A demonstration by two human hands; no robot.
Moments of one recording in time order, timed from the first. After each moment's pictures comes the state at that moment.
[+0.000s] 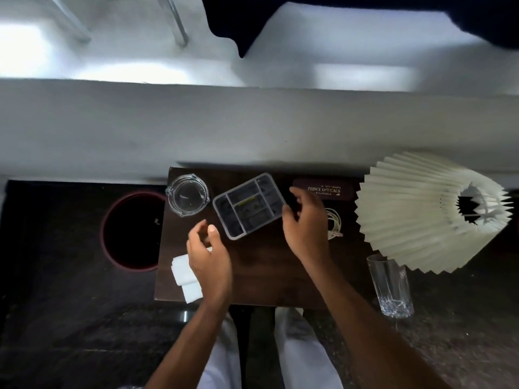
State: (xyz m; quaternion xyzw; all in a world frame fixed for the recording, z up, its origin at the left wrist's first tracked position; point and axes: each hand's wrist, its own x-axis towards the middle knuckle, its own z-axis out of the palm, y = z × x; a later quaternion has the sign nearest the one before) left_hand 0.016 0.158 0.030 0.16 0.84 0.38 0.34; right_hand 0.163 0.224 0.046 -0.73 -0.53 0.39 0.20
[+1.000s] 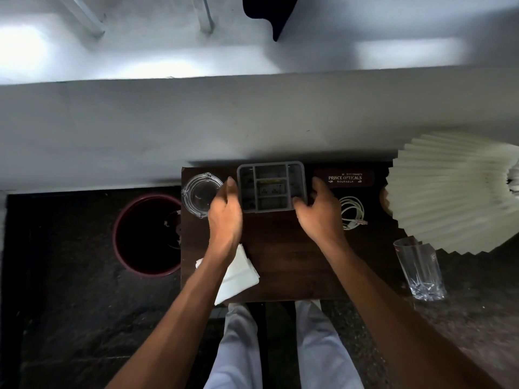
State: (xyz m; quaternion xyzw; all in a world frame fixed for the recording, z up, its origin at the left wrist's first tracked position) left_hand -0.038 0.230 0.019 0.24 0.75 0.33 0.52; right_hand 0.135 0.233 0.021 -0.77 -0.46 0.41 0.19
